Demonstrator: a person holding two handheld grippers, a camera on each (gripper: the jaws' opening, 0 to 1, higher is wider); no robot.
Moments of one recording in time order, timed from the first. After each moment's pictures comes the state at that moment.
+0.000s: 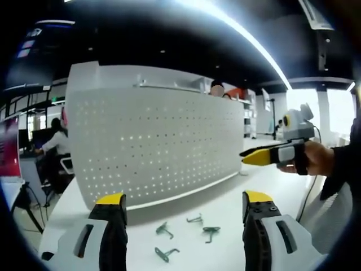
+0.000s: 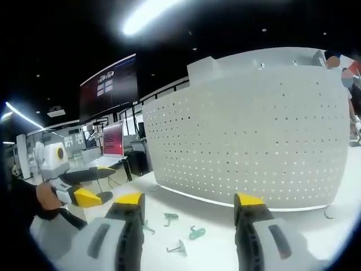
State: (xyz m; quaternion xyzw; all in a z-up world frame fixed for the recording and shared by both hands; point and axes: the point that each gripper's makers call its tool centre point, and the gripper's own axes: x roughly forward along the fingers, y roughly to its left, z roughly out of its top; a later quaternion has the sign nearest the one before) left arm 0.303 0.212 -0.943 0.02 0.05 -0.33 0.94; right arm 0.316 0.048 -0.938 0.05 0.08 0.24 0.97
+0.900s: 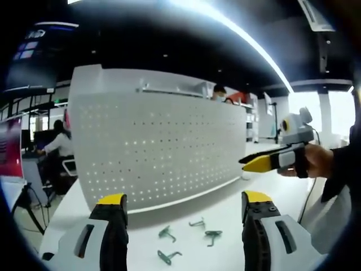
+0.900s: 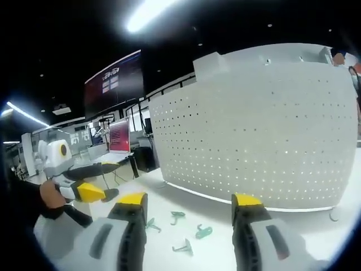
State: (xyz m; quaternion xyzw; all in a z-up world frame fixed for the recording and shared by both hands) left arm 0.303 0.217 -0.934 0.01 0.04 -0.32 0.95; right arm 0.318 0.064 -0.936 0.05 0.10 0.27 0.96
